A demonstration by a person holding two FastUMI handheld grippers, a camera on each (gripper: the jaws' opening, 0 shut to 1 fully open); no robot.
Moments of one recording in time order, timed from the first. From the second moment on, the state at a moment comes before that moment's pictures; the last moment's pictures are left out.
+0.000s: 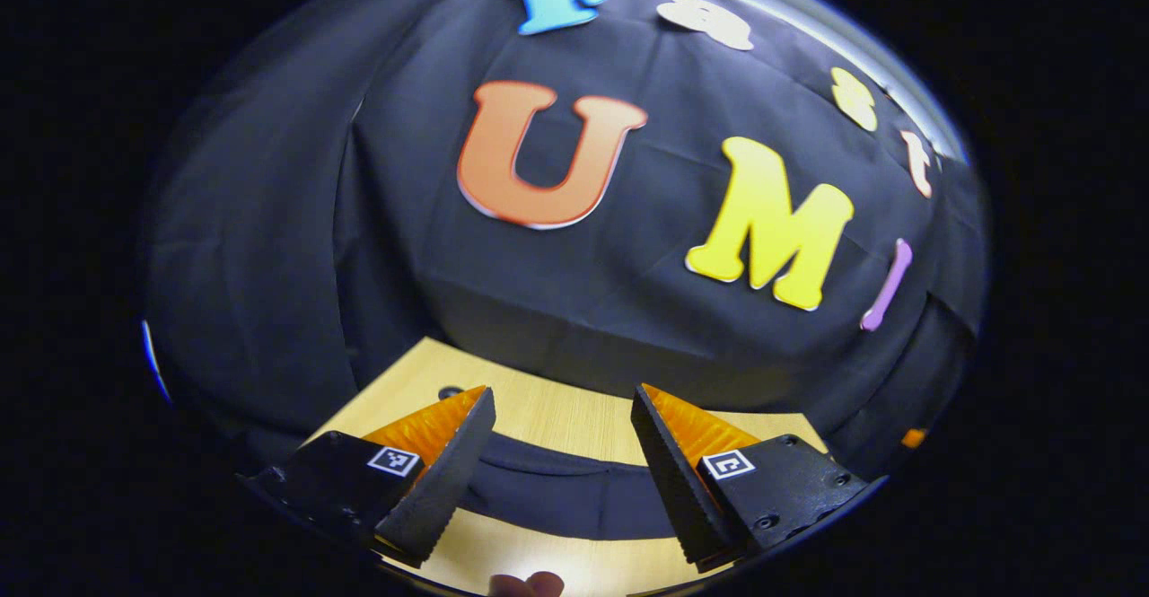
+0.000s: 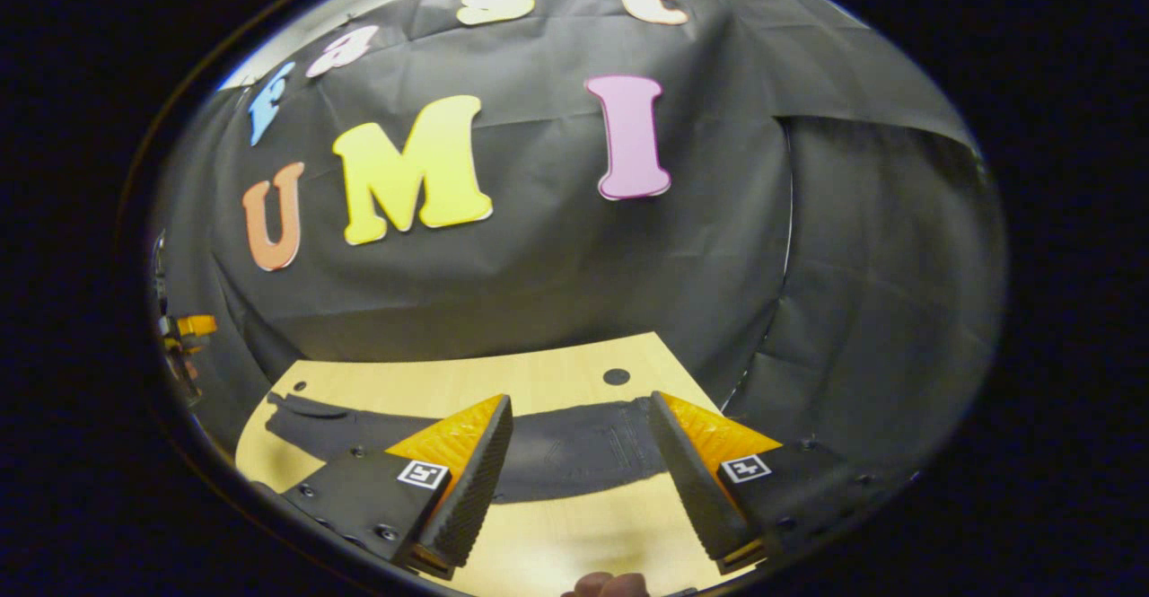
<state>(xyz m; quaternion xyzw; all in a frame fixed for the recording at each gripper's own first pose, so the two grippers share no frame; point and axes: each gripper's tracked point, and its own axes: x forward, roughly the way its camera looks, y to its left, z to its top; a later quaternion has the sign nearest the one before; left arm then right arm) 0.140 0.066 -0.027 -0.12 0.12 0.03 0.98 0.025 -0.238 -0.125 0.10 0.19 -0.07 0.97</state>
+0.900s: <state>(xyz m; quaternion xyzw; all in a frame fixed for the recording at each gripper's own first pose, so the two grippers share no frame) 0.069 -0.031 -0.009 -0.02 0.09 0.04 1.00 0.006 -0.264 -0.158 0.11 0.20 -0.12 0.97</state>
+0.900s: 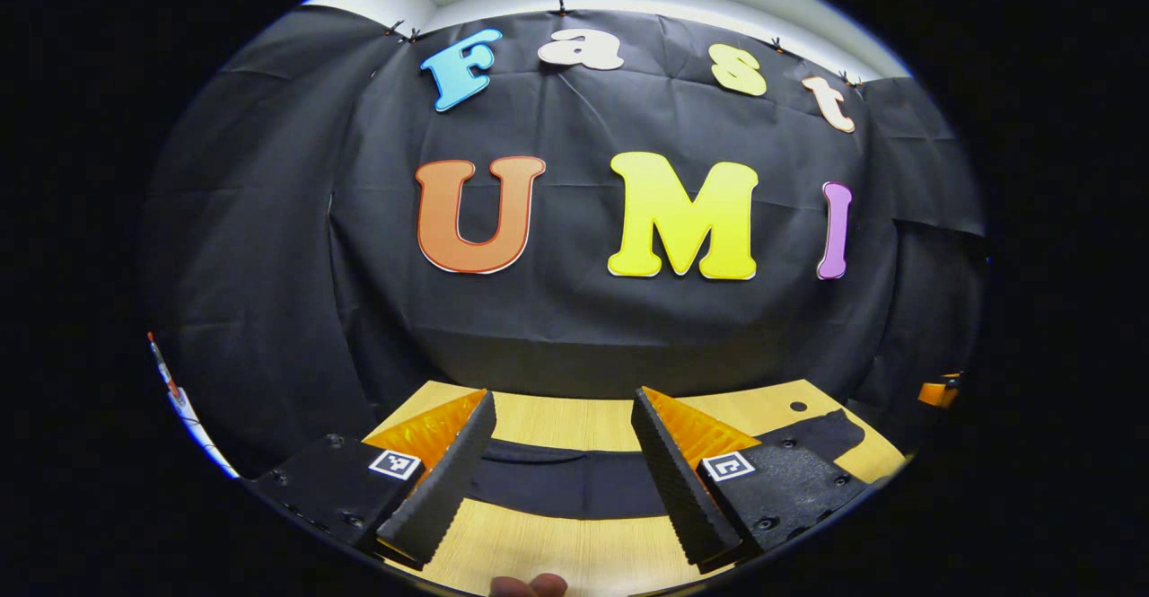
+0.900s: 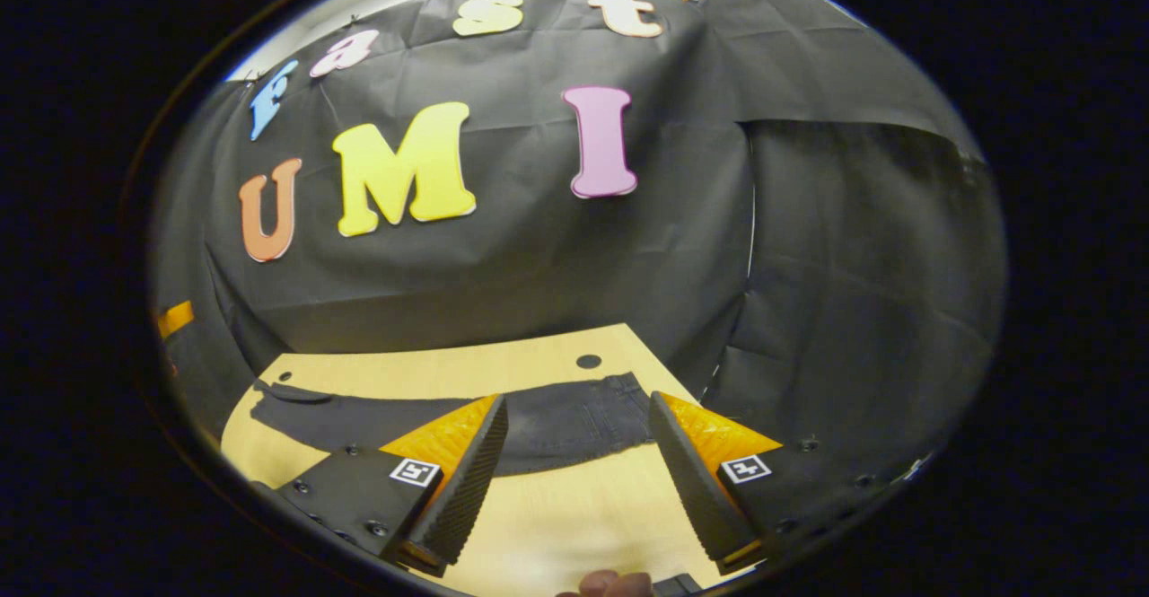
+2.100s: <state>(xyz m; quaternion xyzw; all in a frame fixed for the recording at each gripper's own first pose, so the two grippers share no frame) 0.073 -0.037 -0.057 -0.05 0.20 0.09 0.97 0.148 -0.361 -0.406 0.26 0.34 -0.14 0.89</state>
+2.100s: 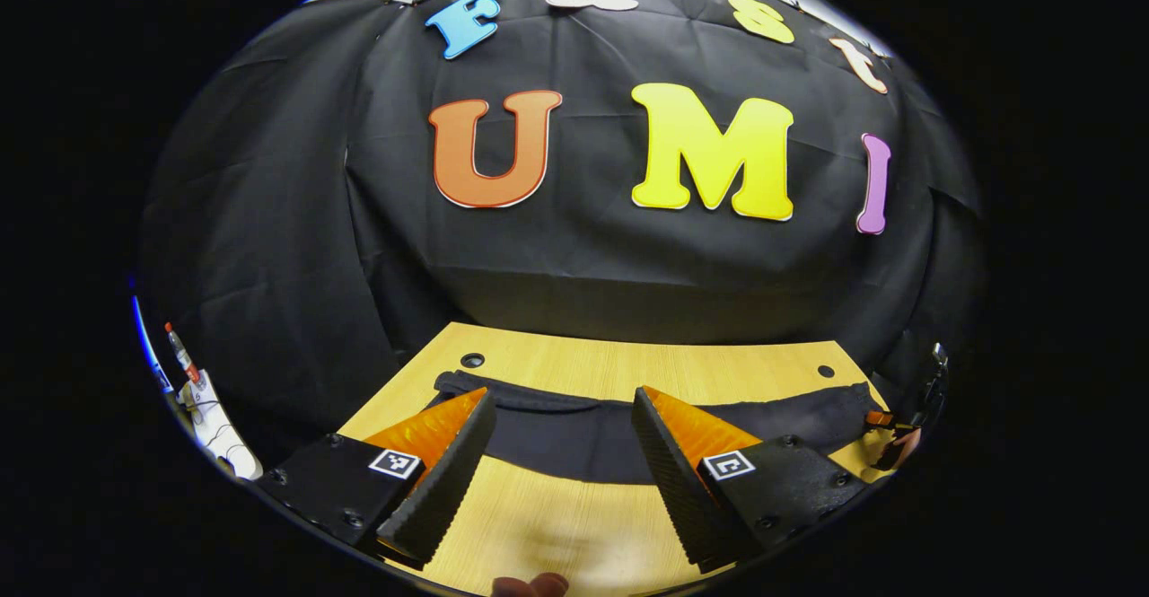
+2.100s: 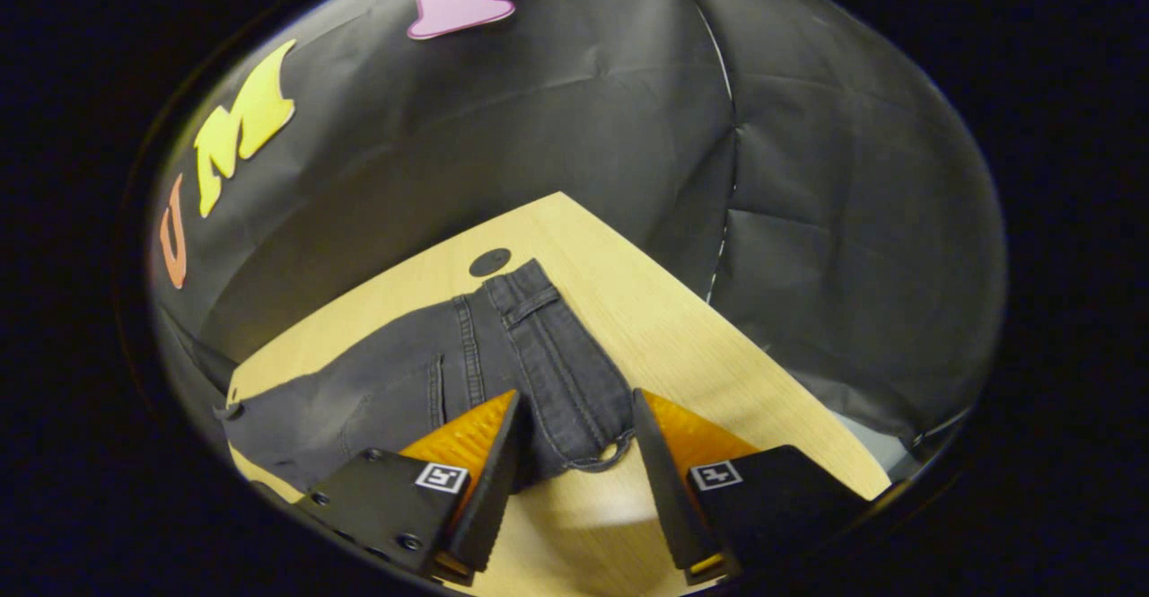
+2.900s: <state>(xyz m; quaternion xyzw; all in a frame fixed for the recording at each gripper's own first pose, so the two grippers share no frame) 0.061 0.035 -0.066 -0.12 0.16 0.10 0.97 0.138 -0.274 -0.194 0.15 0.24 -0.12 0.95</state>
